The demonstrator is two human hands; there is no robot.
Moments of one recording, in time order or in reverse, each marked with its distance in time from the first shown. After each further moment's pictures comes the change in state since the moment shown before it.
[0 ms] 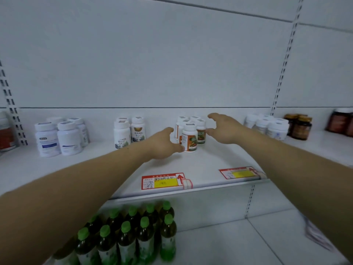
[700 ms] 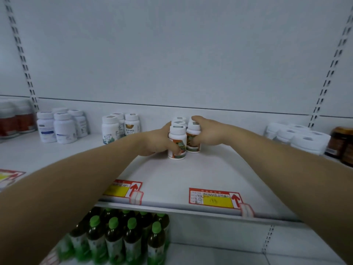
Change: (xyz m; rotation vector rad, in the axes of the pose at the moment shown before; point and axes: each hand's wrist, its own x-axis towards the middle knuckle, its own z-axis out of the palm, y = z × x) left_hand 0.068 0.024 0.034 -0.340 -0.086 -0.140; right_hand 0.082 0.031 0.023 0.233 -0.301 -0.323
